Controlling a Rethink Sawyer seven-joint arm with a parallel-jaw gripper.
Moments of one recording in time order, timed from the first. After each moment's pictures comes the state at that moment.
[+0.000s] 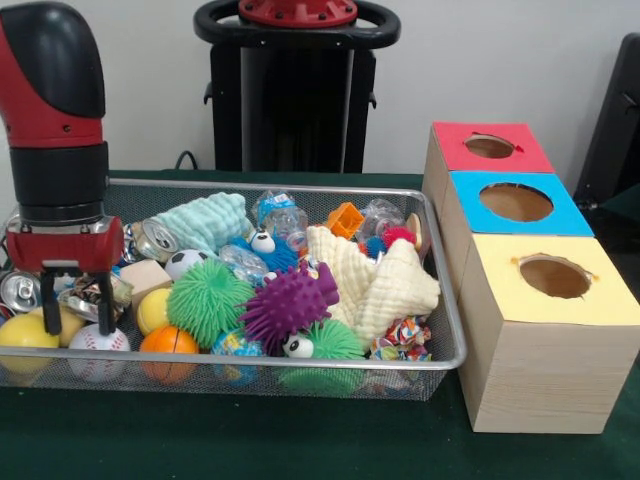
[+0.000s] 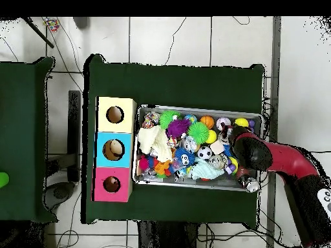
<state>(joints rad) -0.99 -0.42 0.53 1.53 -0.70 0.33 1.63</state>
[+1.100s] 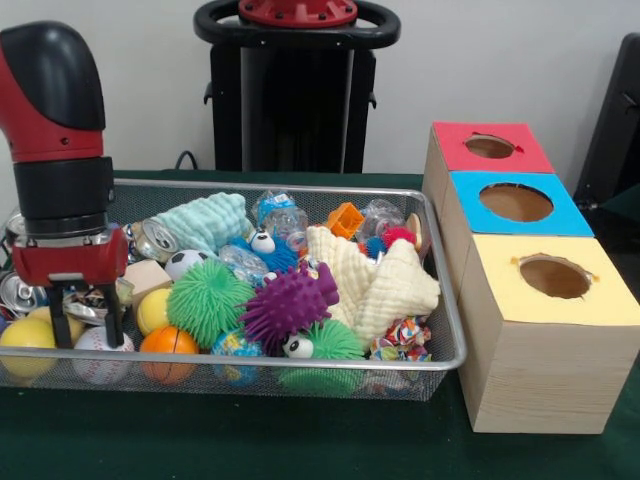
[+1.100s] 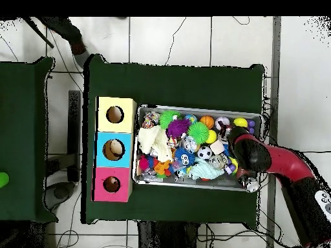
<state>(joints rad) -1.06 -0.35 0.60 1.54 -0.70 0.28 1.63</state>
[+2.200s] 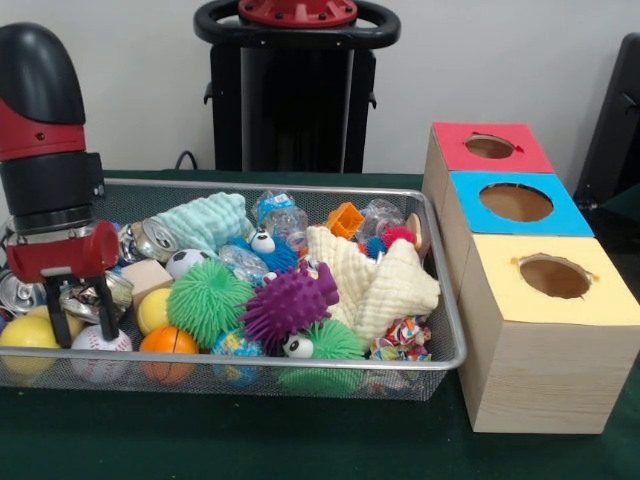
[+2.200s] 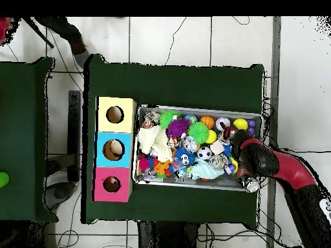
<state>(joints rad) -1.19 -0.30 0.71 1.57 -0.70 0.30 1.63</state>
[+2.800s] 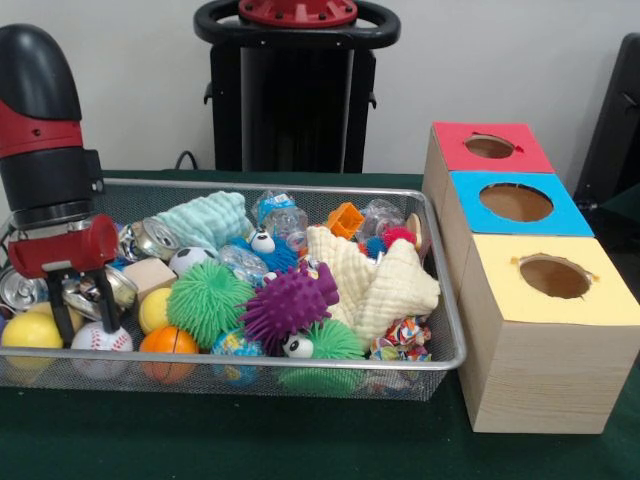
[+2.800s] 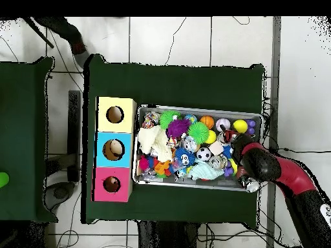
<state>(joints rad) -1.26 -0.26 0.76 1.60 -0.74 0.30 1.63</state>
